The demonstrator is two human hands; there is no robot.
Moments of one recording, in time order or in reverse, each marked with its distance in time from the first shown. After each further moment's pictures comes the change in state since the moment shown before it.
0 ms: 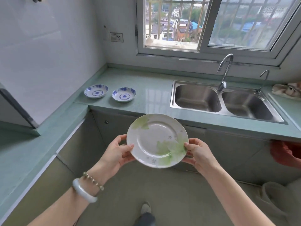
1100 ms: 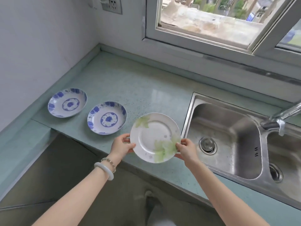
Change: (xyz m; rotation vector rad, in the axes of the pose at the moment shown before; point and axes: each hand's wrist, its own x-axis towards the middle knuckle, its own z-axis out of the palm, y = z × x) left_hand 0.472 0.047 0.022 0.271 0.389 -0.133; right_hand 0.485 -0.091 0.066 -0.341 0.026 0.190
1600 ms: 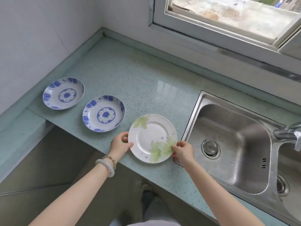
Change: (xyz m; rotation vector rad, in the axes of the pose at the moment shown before) left_hand 0.035 -0.023 0.017 0.225 0.115 -0.006; right_hand 0.060 0.016 0.003 -0.186 -0.049 0.046
